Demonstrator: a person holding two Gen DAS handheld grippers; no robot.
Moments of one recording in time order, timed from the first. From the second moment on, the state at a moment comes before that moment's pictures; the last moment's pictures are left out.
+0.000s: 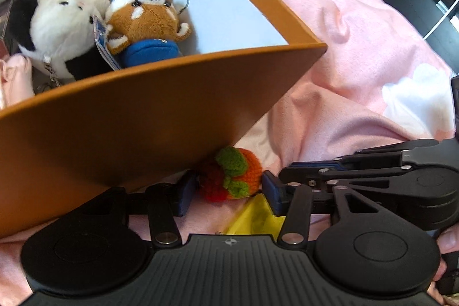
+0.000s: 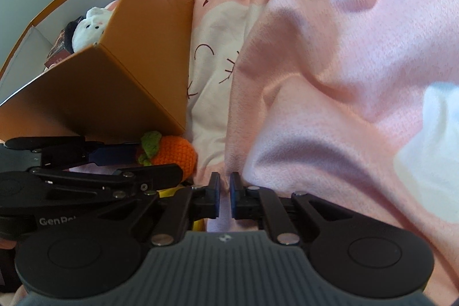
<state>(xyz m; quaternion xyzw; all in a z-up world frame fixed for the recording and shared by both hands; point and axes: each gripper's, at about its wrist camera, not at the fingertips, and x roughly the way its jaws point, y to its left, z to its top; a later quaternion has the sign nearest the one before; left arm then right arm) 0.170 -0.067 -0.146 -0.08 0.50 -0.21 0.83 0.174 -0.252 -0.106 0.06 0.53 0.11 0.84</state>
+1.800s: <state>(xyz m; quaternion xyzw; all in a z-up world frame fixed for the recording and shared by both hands) 0.098 0.008 -0.013 -0.11 0.35 -0.19 0.91 0.135 -0.189 0.020 -0.09 0.40 0.25 0.87</state>
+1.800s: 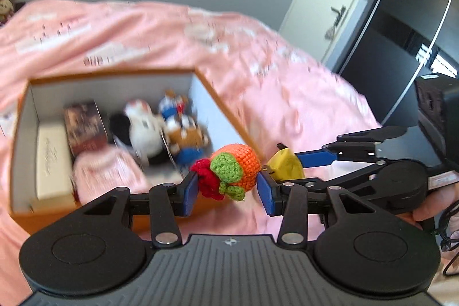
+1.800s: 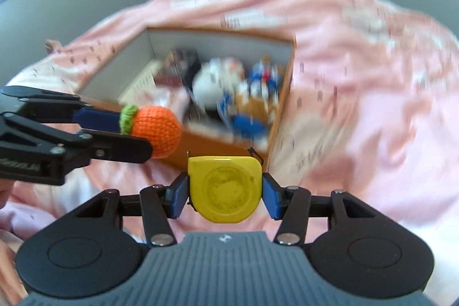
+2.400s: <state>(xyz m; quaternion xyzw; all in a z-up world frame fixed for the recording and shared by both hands) 0.183 0.049 -0.036 -0.16 0.43 -0.18 0.87 0.241 -0.149 0.023 -0.12 0.47 0.30 0.82</state>
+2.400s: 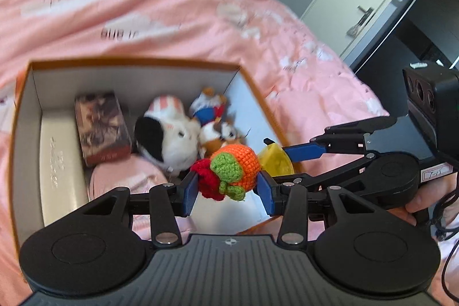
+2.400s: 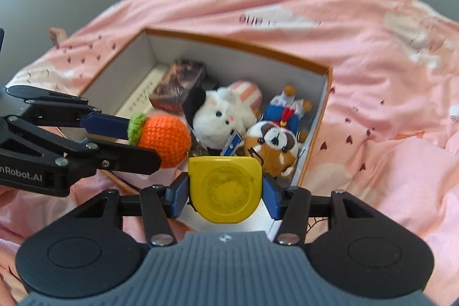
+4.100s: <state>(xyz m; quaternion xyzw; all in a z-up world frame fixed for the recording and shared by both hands) 0.163 0.028 0.002 -0.02 0.36 -0.10 0.93 0.235 -0.139 0.031 -0.18 0.48 0.34 0.79</state>
